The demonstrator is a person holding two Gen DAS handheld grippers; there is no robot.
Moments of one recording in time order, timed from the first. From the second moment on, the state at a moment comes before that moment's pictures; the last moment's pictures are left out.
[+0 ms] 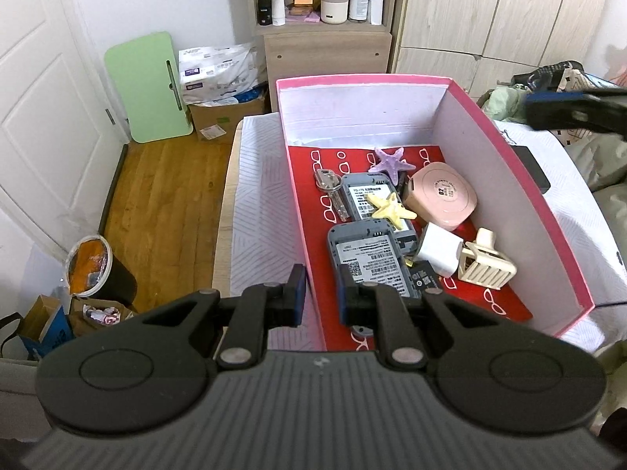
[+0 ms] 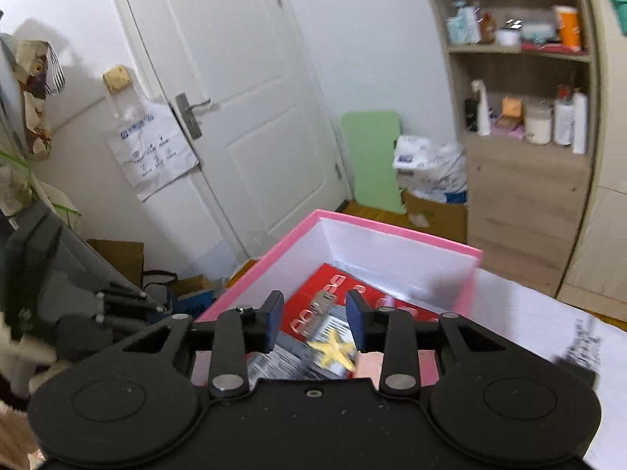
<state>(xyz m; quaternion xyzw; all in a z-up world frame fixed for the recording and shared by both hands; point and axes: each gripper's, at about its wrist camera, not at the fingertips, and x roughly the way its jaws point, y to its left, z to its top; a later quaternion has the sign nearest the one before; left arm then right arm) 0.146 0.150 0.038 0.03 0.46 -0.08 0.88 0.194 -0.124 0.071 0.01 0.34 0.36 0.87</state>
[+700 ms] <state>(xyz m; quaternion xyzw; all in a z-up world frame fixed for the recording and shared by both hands) 0.146 0.147 0.039 0.03 0.46 -0.07 0.88 0.246 -0.237 -0.034 -0.02 0.43 0.08 0.90</state>
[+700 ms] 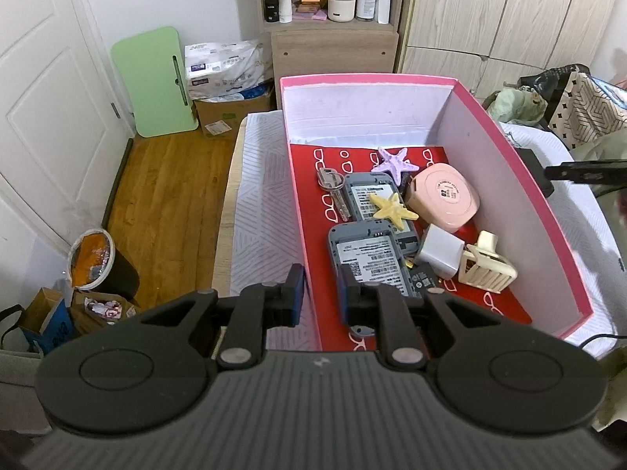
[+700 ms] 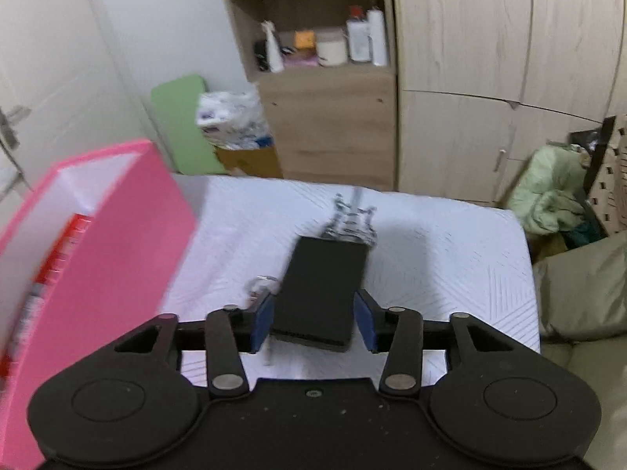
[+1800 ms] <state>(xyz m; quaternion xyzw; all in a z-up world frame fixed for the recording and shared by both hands) 0.147 0.147 0.040 0.03 0.46 -0.08 0.89 0.245 -0.240 -0.023 0.05 0.38 0.11 0.91</state>
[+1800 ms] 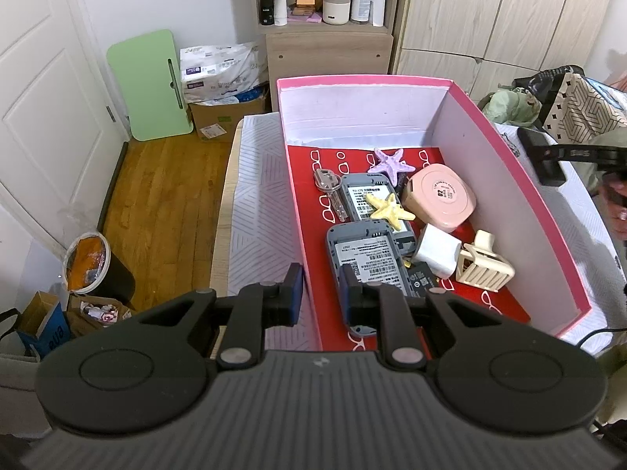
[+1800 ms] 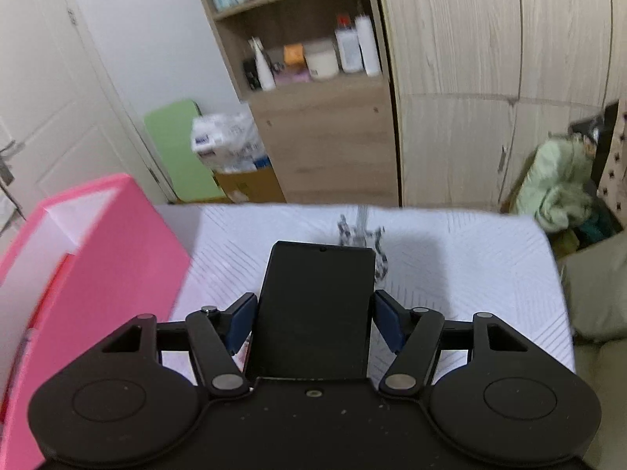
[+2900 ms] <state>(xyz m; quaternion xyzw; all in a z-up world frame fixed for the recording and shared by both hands) 0.141 0.156 0.037 0.01 0.44 -0.08 0.89 0.239 -0.024 0.027 -0.12 0.40 0.33 0.85</state>
